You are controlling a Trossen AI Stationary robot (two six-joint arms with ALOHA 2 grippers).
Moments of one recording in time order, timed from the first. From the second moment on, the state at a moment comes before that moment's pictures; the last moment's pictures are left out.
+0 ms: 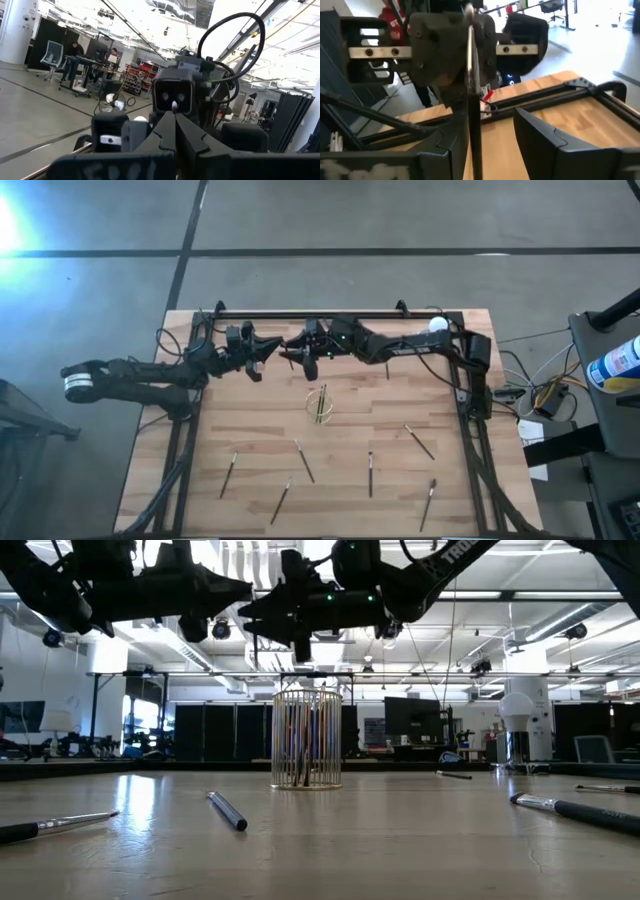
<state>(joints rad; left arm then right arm) 0.35 1.02 0.32 1.04 0.06 -0.34 -0.26 1.97 1.35 0.55 -0.31 0.29</state>
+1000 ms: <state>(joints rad) 0.35 1.02 0.31 1.02 0.08 -0.34 -0.26 1.95 1.35 0.53 -0.32 0.20</state>
